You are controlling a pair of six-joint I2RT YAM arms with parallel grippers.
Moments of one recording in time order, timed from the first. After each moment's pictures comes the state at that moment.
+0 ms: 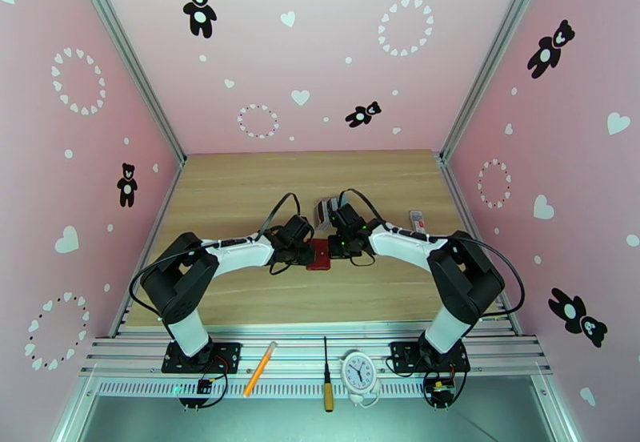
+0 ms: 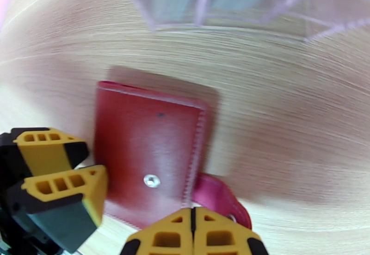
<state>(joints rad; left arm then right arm) -0.76 1.76 0.96 -0.28 0.03 -0.64 0.66 1.70 0.97 -0.41 -0.14 0.53</state>
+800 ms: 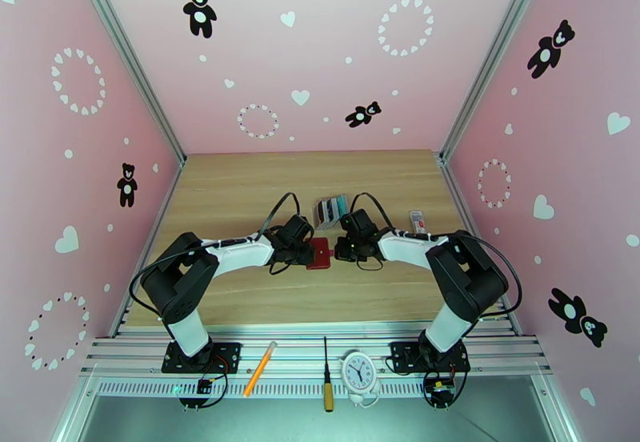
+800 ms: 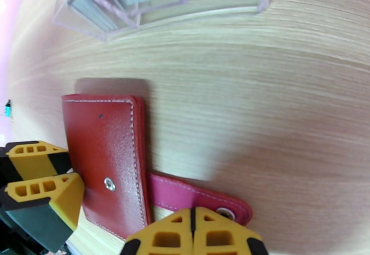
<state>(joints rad) -0.75 1.76 0.96 -0.28 0.02 -0.64 0.55 1.70 0.81 -0.17 -0.29 0.61</state>
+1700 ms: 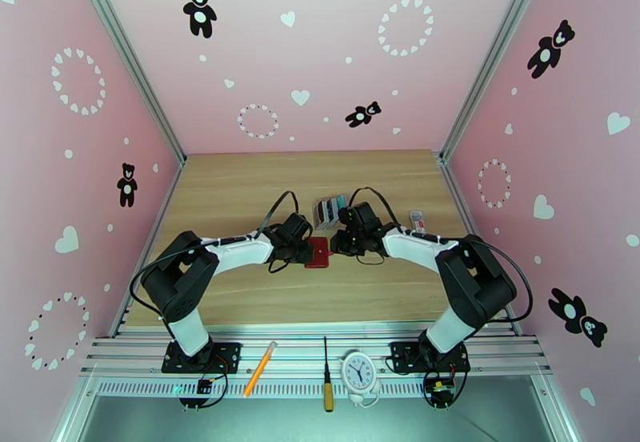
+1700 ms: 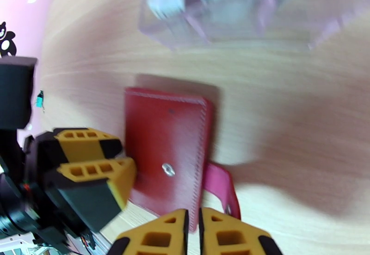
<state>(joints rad) -0.73 1.77 0.98 -0.30 0.02 -0.63 0.54 1.67 0.88 -0.20 -0.40 0.59</state>
